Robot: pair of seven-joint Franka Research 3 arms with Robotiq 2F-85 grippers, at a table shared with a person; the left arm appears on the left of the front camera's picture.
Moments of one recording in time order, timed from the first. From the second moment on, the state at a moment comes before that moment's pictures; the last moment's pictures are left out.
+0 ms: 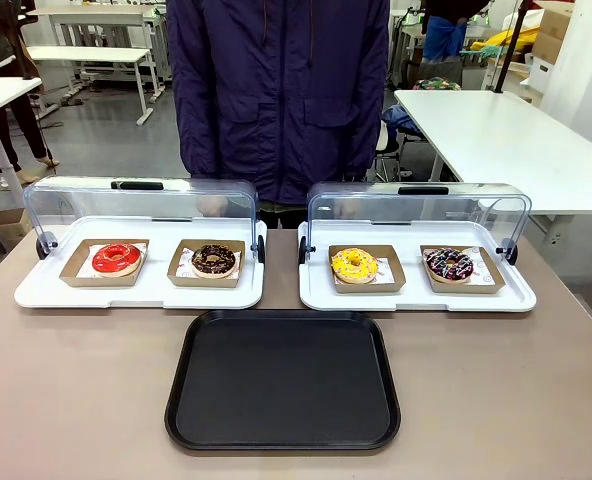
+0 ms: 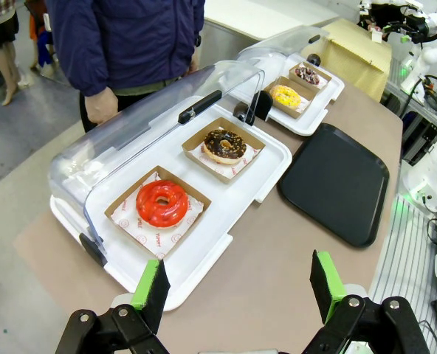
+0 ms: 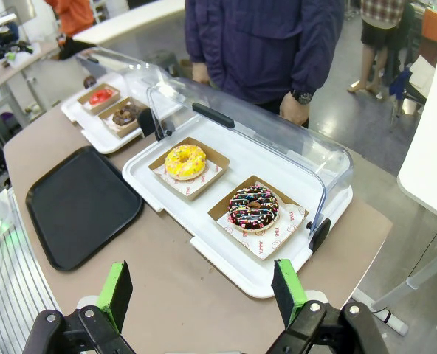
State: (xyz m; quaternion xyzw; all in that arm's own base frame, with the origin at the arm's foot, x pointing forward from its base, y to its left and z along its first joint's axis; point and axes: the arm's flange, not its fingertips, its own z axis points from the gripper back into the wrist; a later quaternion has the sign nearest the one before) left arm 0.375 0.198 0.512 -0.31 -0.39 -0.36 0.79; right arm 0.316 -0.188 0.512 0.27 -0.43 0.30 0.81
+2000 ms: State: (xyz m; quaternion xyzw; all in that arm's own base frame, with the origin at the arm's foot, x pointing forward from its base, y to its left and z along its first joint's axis) left arm 0.375 0.198 0.512 -0.31 -0.39 -0.36 0.79; right arm 0.316 -0.188 0.512 0.27 -0.43 0.30 0.81
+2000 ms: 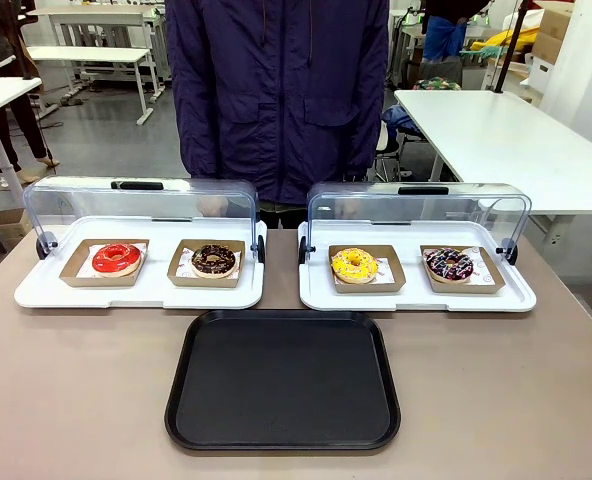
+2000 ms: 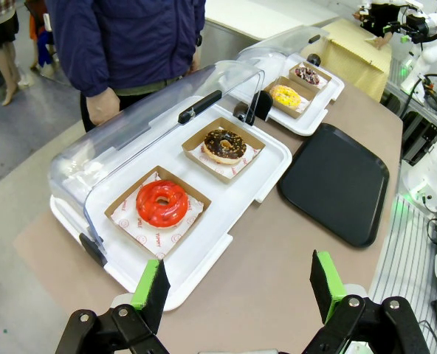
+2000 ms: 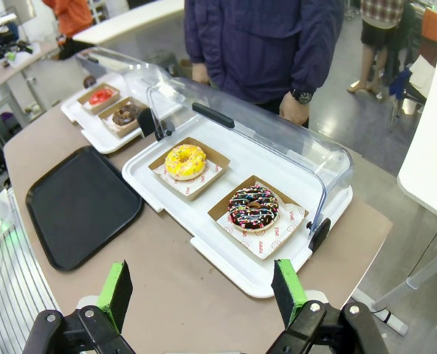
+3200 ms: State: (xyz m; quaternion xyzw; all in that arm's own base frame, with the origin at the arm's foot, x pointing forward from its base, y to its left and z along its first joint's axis) left arm 0.375 0.198 0.512 -0.31 -0.39 -0.36 0.79; right arm 0.316 -0.188 0.512 0.27 -0.43 0.30 0.81
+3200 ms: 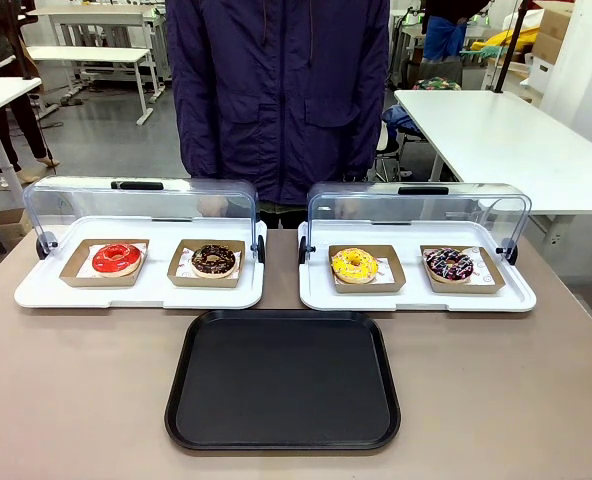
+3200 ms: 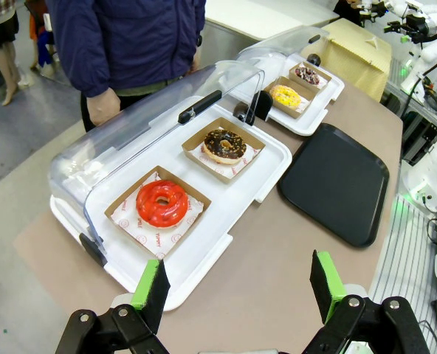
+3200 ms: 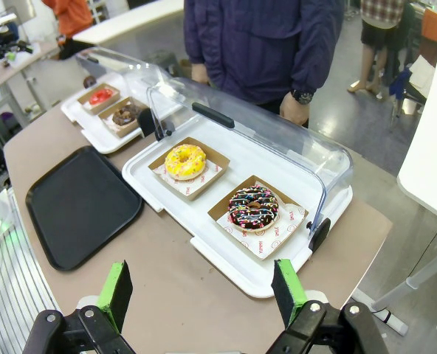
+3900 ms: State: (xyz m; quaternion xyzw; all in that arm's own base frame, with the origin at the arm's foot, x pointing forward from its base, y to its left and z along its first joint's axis) left arm 0.375 0.198 0.512 -0.31 -0.39 -0.36 0.79; right arm 0.316 -0.188 0.512 0.27 -0.43 0.30 0.81
